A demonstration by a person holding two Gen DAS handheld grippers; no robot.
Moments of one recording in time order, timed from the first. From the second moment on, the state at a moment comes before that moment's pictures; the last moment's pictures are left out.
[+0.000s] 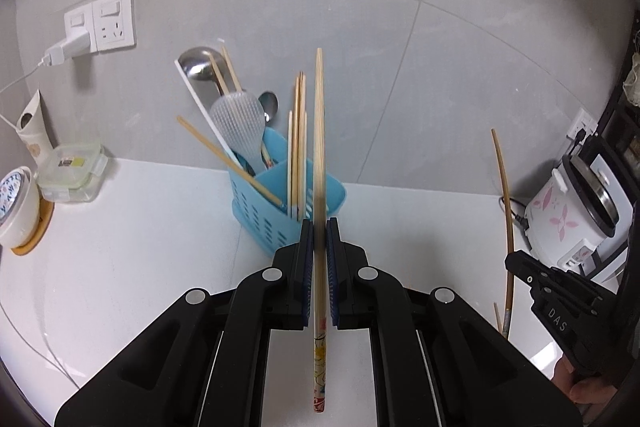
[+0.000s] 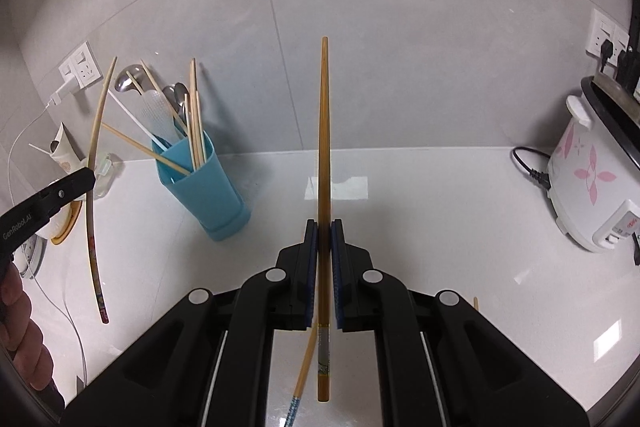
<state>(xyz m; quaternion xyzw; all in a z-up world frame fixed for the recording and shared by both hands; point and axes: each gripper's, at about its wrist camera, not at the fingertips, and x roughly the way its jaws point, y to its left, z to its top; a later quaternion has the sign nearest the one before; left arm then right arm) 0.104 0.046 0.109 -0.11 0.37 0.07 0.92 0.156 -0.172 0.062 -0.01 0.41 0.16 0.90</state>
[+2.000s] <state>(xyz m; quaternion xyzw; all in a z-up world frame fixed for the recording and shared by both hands) 0.225 0.086 0.077 -0.08 0.32 0.08 0.94 0.250 -0.105 0.054 -0.02 0.41 0.19 0.89</state>
